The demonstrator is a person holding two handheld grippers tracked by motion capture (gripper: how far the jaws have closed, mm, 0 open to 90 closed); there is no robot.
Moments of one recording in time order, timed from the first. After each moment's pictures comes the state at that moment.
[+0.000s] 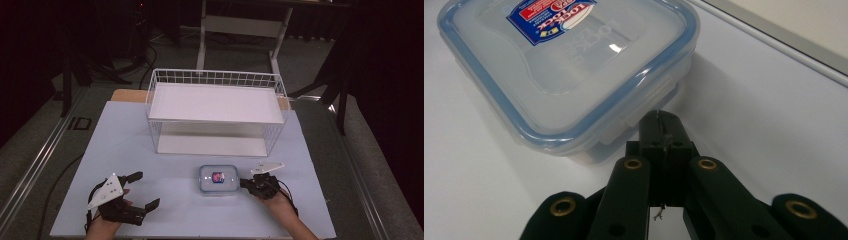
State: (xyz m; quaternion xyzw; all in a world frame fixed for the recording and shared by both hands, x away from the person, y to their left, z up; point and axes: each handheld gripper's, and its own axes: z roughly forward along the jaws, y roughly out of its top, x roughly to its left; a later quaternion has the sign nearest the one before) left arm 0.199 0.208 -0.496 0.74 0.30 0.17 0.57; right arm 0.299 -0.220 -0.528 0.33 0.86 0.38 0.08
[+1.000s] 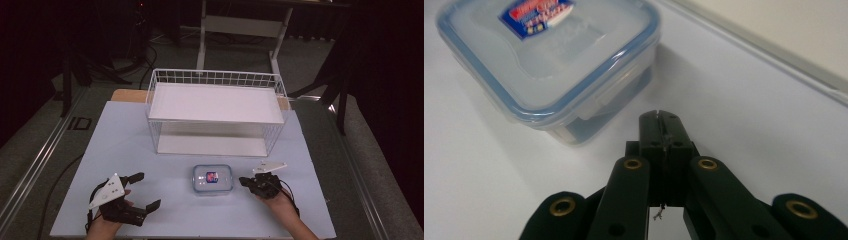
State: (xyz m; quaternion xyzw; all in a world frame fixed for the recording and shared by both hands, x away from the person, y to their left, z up) left arm 0.199 0.205 -0.498 0.75 0.30 0.16 0.57; right arm 0.295 -0.226 -0.519 0.34 0.85 0.39 0.09
